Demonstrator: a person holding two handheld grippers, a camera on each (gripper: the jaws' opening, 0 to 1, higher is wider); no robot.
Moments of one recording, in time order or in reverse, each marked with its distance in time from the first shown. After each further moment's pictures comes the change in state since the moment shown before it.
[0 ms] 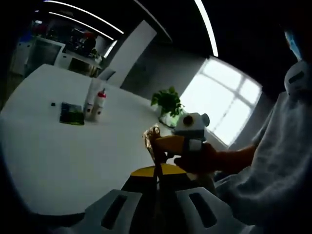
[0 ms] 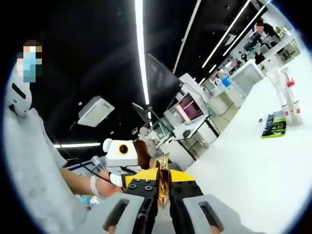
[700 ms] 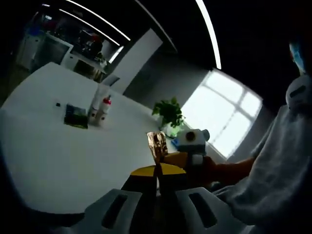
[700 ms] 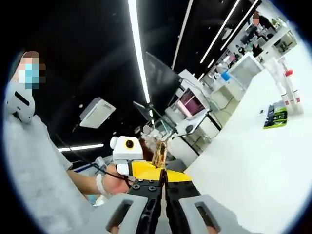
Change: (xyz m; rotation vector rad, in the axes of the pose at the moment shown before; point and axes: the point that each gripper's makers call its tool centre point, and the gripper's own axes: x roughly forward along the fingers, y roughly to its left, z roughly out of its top) left arm -0.018 0.012 0.016 -0.066 -0.092 0.001; right arm -0.001 0.010 -0.009 0.032 0.016 0.019
